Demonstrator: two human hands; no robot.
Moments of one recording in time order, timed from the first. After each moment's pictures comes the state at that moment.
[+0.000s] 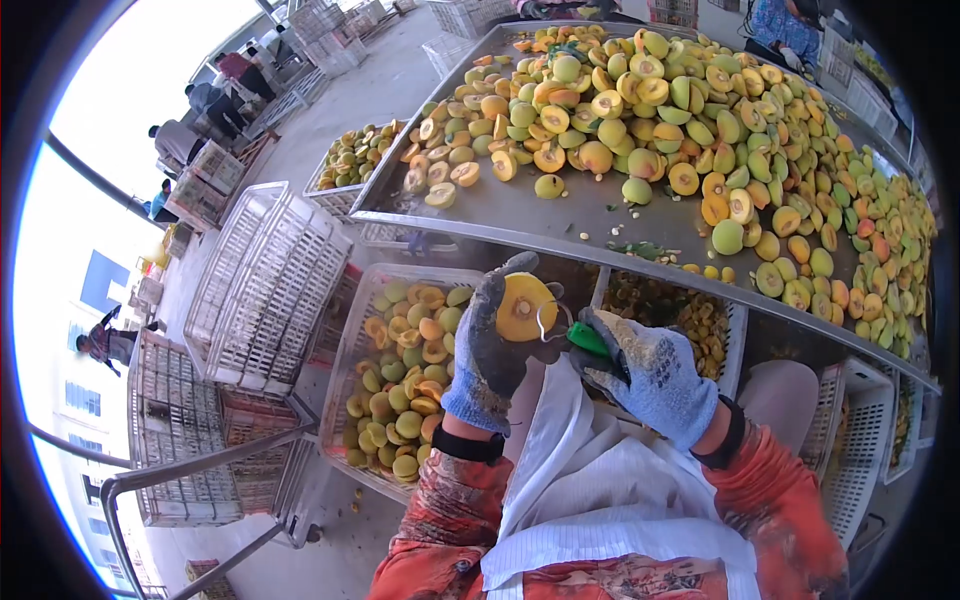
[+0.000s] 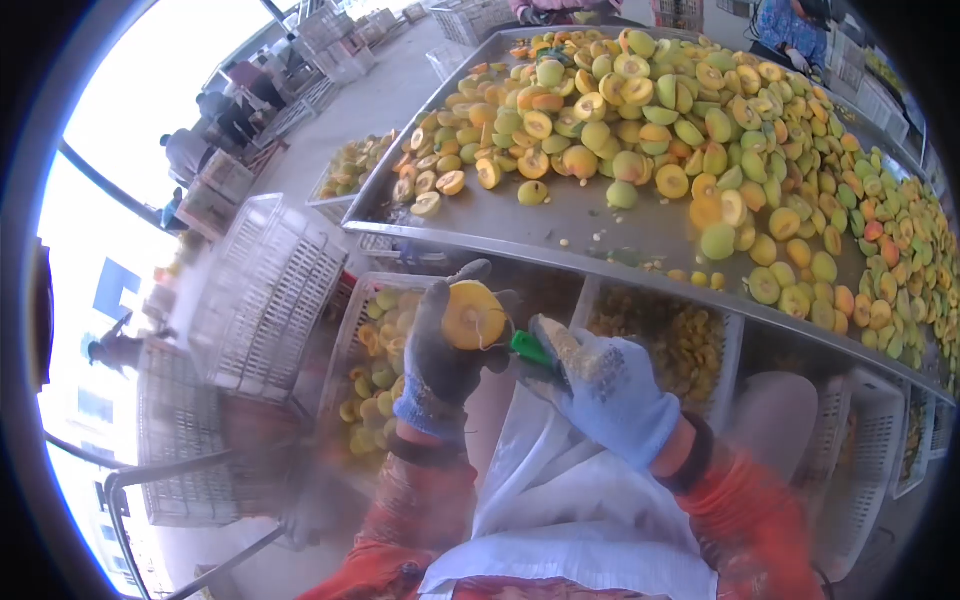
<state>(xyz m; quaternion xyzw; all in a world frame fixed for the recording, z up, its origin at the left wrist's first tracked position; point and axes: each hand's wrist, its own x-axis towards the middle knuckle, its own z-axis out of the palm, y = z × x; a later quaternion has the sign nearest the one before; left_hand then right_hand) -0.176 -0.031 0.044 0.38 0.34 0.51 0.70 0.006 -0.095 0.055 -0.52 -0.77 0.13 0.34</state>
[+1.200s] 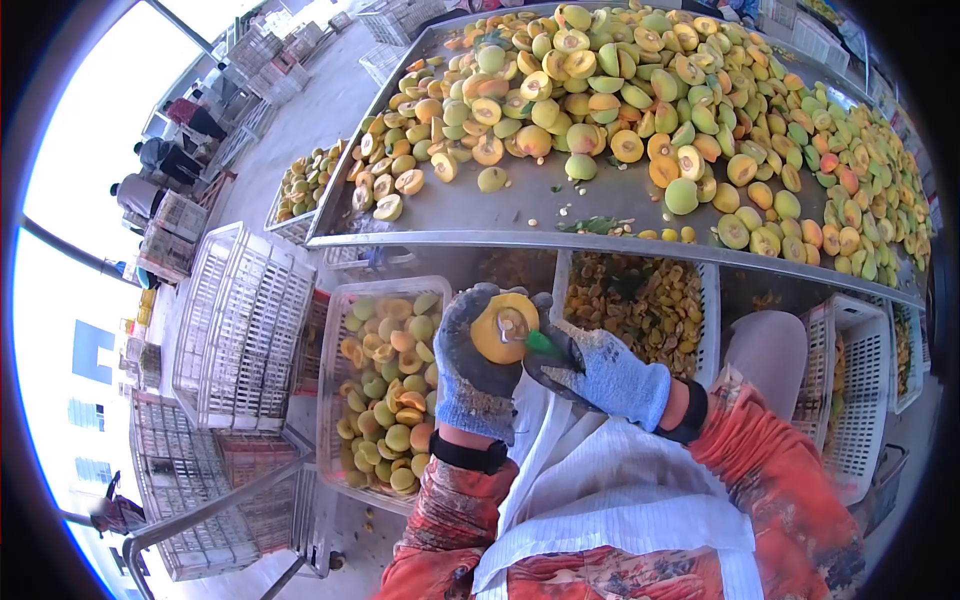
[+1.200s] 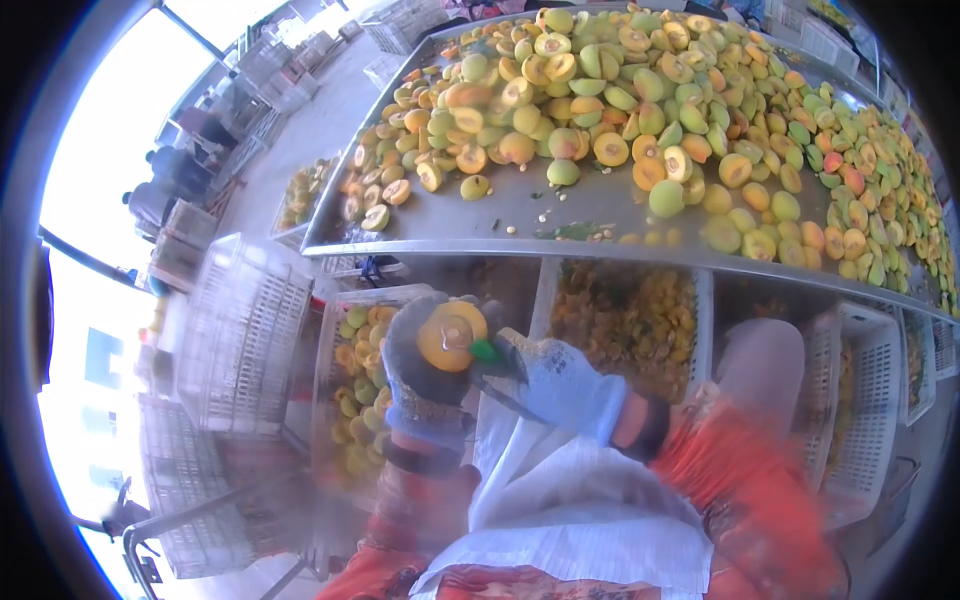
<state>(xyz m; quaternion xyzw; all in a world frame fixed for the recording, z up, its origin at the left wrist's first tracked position) -0.148 -0.049 0.032 0.77 0.45 0.38 0.24 0.003 -0.098 0.023 -0.50 -0.75 0.19 0.38</state>
